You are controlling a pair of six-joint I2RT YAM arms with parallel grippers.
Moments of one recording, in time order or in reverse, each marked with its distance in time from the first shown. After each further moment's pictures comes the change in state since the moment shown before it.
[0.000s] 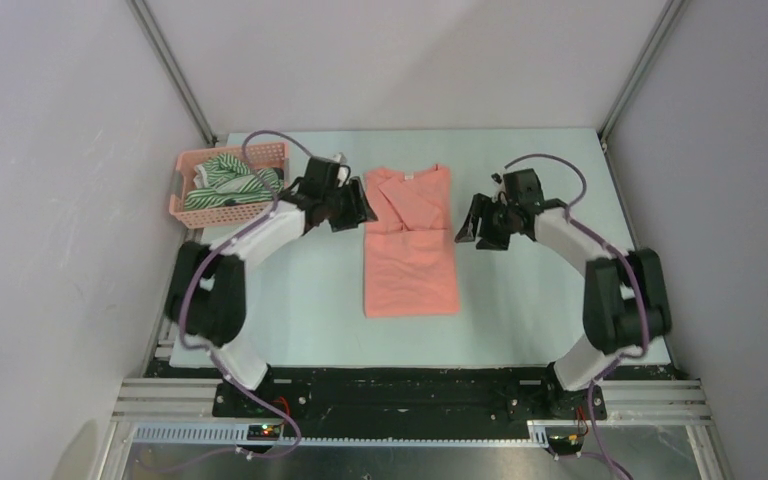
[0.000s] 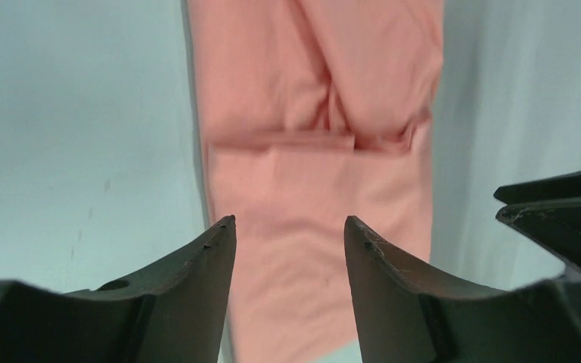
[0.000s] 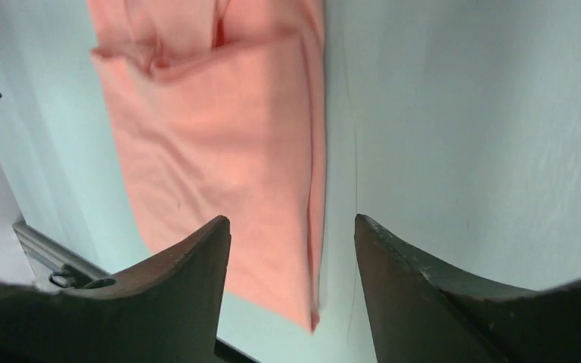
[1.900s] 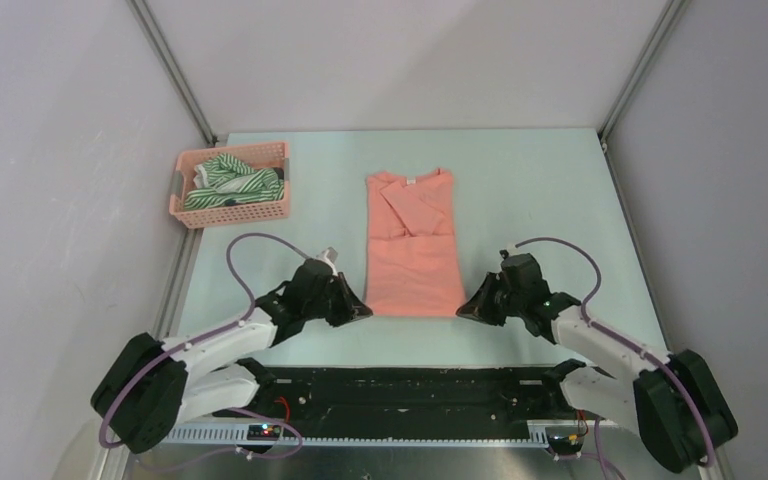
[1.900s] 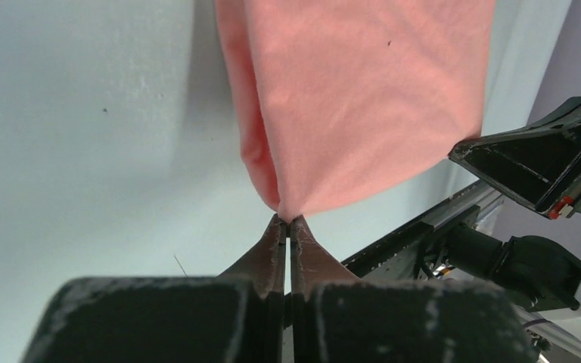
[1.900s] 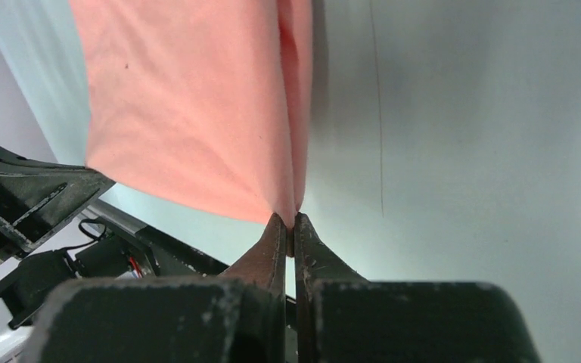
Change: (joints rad) left arm -0.257 -0.636 -0.868 0.284 0.017 -0.402; right arm 0.243 -0.612 -0.739 0.248 0.084 0.438
